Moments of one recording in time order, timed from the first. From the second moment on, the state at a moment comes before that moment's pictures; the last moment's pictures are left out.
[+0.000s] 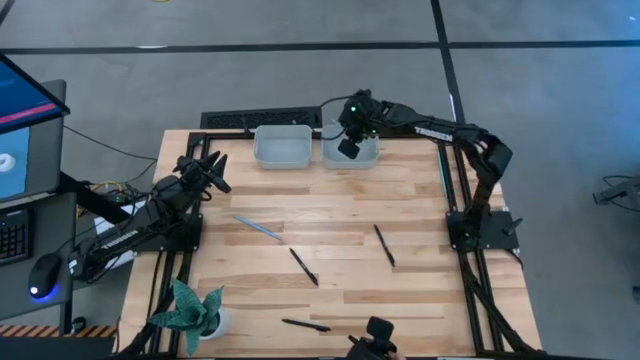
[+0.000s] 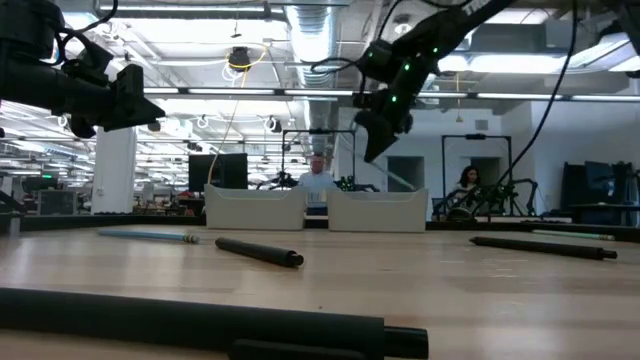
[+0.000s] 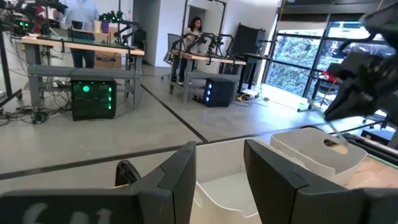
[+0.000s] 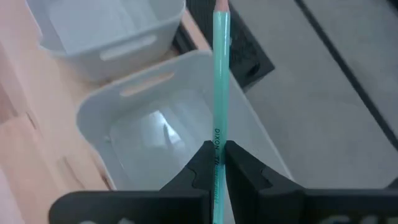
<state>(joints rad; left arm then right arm) 0.54 0.01 0.03 0.02 -0.46 -0.18 -0.59 1.83 1.47 -0.57 0.11 -0.25</state>
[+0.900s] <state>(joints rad) 0.54 0.01 0.03 0.02 -0.46 -0.18 -0.60 1.97 1.47 -0.68 0.11 -0.29</state>
